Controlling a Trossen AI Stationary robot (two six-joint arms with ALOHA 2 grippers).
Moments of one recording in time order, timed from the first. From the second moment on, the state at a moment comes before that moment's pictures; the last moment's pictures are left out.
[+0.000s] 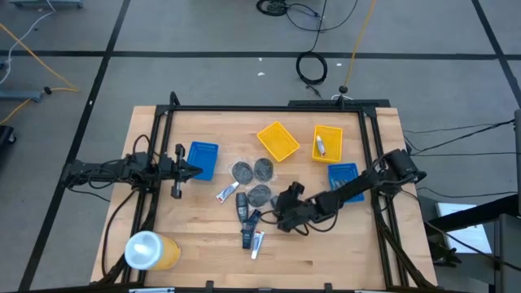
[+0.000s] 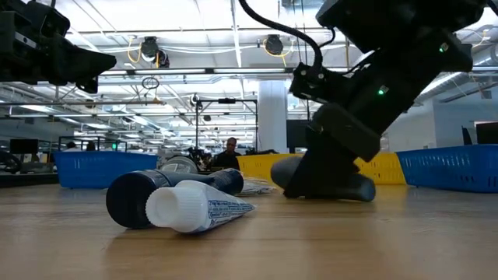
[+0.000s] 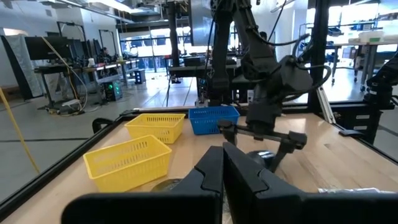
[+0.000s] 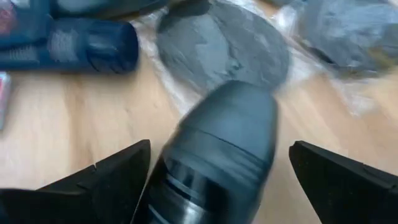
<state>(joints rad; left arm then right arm) -0.02 0.03 0.02 0.08 -0.03 0.07 0.37 1.87 0.90 0.03 0.52 0.52</state>
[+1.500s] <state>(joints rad) -0.02 0.03 0.02 0.08 -0.03 0.07 -0.33 1.77 0.90 0.24 0.23 0.43</state>
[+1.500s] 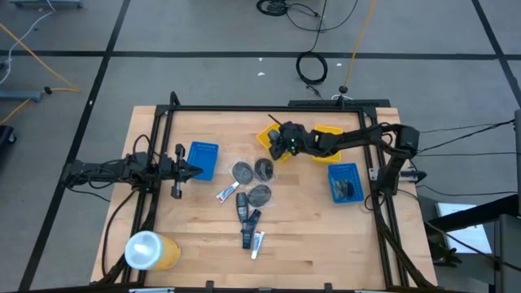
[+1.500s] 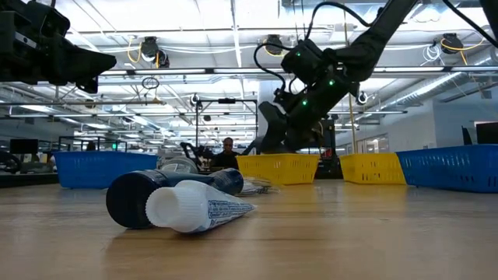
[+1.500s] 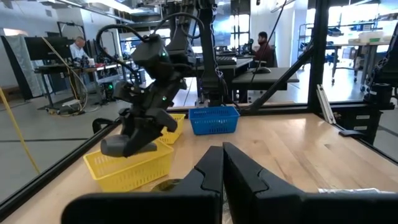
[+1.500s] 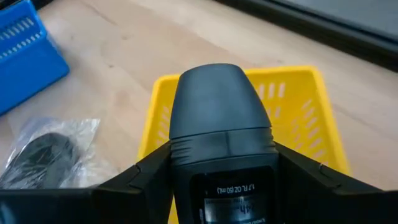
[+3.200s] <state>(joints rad) -0.02 0.03 0.02 0.08 -0.03 0.07 0.21 1.98 0.51 1.24 0.23 -0.05</state>
